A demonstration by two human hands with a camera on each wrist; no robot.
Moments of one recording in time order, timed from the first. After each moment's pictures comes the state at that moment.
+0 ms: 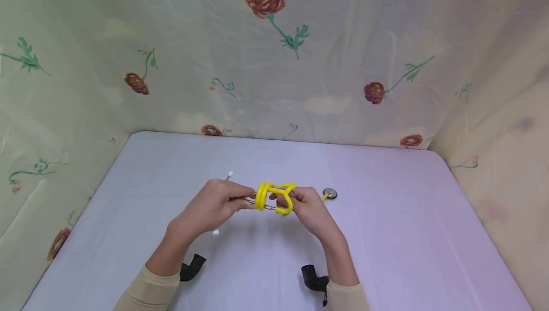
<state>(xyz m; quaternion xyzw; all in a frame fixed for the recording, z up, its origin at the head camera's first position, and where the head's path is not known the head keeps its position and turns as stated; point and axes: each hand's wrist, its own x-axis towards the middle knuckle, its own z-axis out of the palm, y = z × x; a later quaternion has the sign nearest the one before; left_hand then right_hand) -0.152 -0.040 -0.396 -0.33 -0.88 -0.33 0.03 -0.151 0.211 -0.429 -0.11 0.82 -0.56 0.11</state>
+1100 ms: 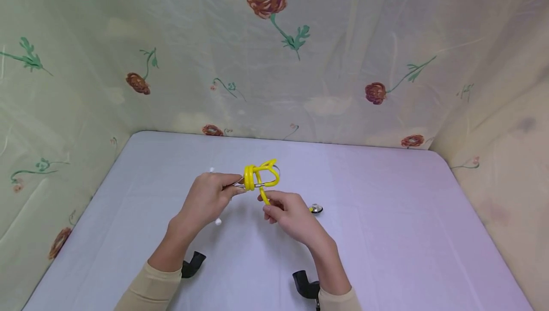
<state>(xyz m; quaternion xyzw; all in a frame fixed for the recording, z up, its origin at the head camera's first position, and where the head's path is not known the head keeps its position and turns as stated) -0.161 -0.041 -0.404 -0.19 -0.93 -0.31 0.09 -0.138 0.177 -0.417 -0.13 0.86 -0.48 0.15</state>
